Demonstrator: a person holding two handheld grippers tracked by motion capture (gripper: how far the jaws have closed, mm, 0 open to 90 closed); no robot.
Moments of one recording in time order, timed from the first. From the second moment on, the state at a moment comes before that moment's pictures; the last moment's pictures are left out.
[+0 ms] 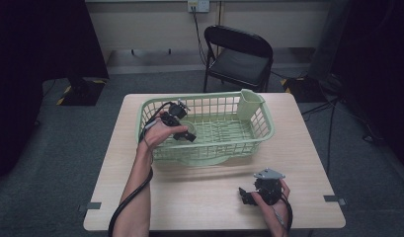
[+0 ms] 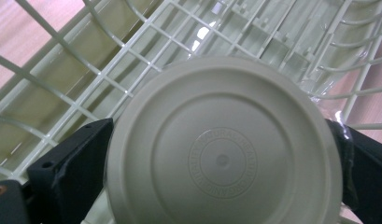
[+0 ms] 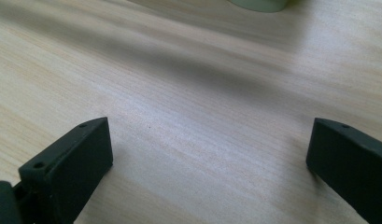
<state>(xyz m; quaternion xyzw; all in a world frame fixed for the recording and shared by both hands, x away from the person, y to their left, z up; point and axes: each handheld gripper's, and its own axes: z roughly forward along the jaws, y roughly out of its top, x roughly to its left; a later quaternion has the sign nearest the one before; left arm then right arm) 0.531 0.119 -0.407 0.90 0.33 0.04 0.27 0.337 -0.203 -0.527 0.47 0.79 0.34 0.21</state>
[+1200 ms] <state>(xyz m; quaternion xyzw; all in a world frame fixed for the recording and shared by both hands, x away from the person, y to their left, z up) 0.517 0.121 -0.371 0.88 0.29 0.10 0.36 0.337 -0.203 -0.527 0.47 0.79 0.34 0.21</state>
